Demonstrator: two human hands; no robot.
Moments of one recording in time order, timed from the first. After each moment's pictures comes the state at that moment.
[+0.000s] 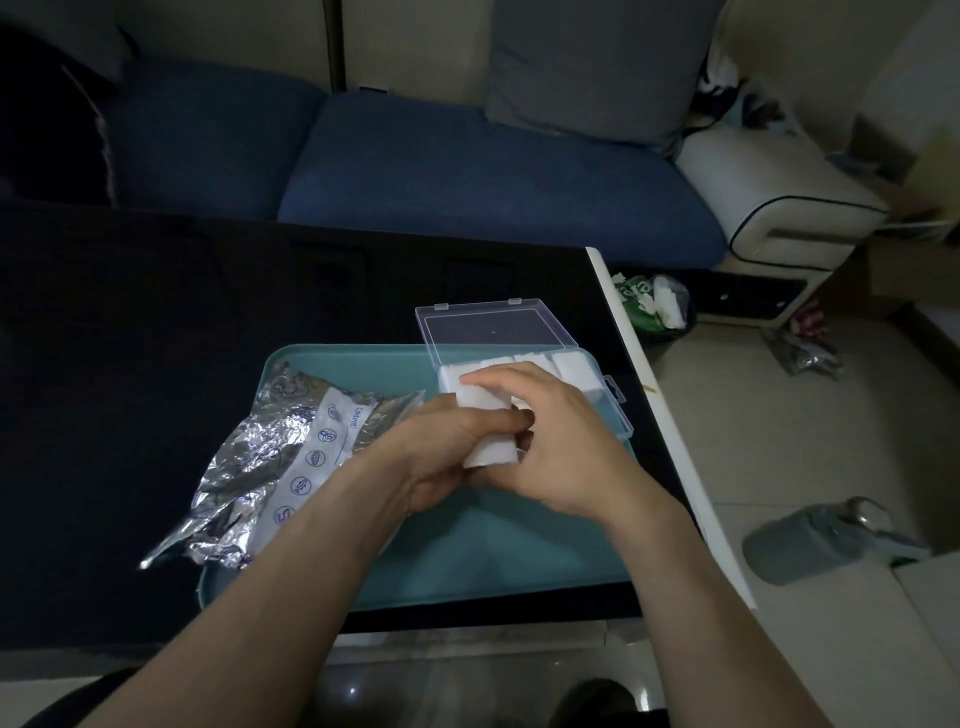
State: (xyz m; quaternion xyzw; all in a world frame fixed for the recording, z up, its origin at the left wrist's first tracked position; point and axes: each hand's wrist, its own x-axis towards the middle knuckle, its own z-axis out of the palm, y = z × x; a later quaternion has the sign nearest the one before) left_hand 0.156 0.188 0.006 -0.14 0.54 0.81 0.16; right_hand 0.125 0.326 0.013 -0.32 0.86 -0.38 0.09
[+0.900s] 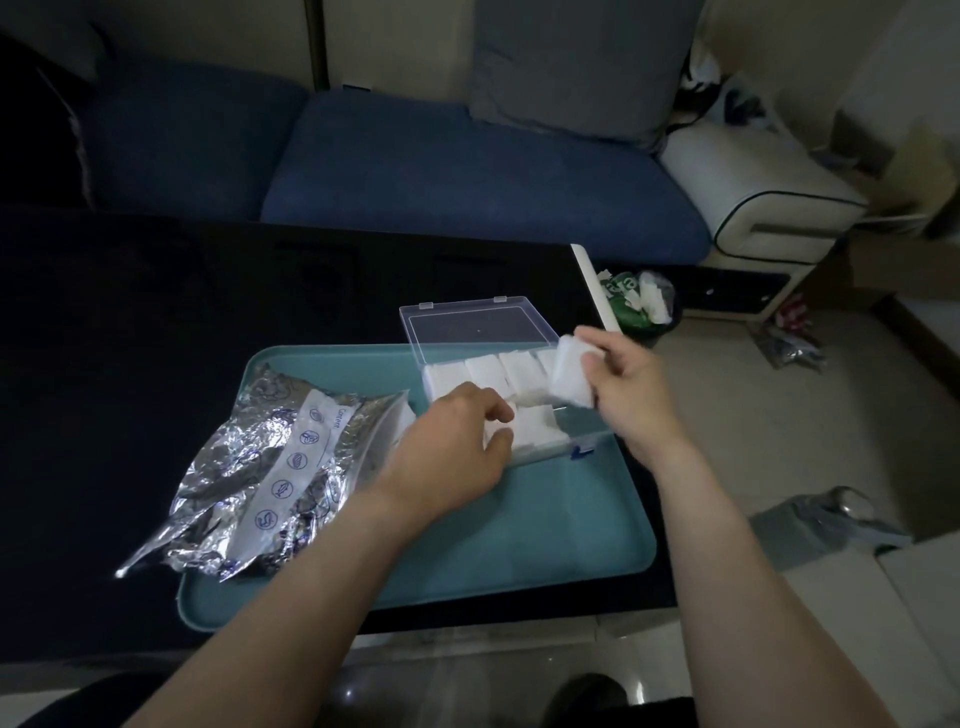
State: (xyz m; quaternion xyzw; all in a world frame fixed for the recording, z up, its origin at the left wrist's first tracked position) left_hand 0.152 0.200 -0.020 0.01 0.93 0.37 -0.03; right_hand 0.055 0.380 -0.016 -0.05 0.84 -0.54 -0.01
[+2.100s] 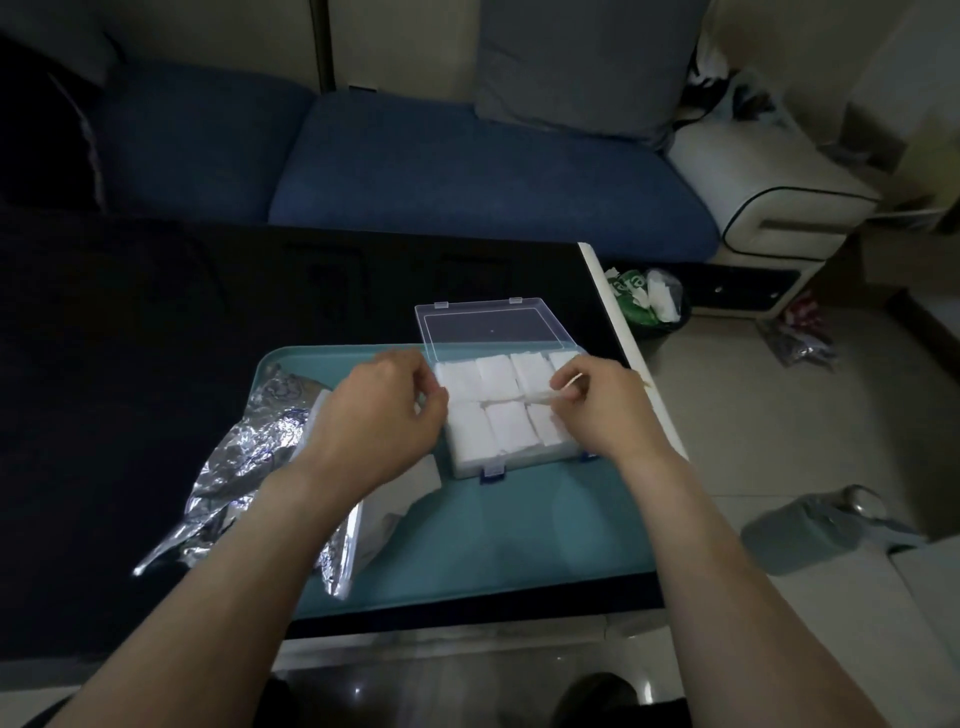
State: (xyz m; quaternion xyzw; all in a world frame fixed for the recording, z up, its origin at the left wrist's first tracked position) left_hand 0.162 0.146 0.007 -0.07 0.95 0.29 -0.11; right_hand 0.065 0.360 -0.023 -0.07 0.95 -0.29 0.01
